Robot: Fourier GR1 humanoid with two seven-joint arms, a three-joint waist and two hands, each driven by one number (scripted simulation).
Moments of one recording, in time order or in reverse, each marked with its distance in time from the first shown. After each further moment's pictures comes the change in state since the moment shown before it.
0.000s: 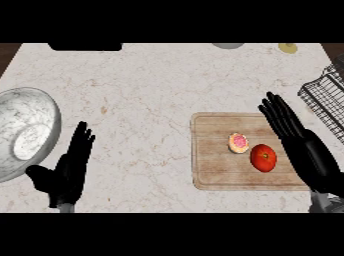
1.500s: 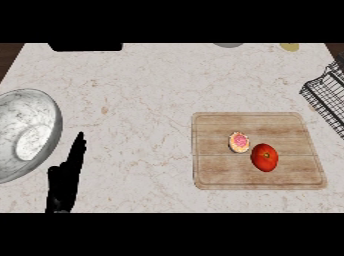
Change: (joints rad) left arm 0.027 0.043 -0.025 0.070 -0.182 0.039 0.071; right arm -0.008 -0.506 -0.278 0.084 0.131 0.259 0.238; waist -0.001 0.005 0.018
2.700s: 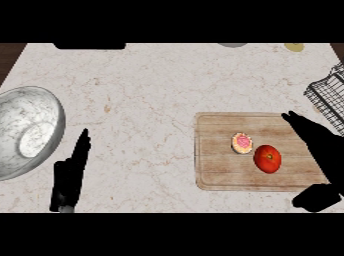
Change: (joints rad) left arm -0.016 -0.054 0.044 0.005 -0.071 -0.044 0.039; right arm -0.005 0.200 0.356 -0.321 0.672 -0.057 0.557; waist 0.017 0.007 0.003
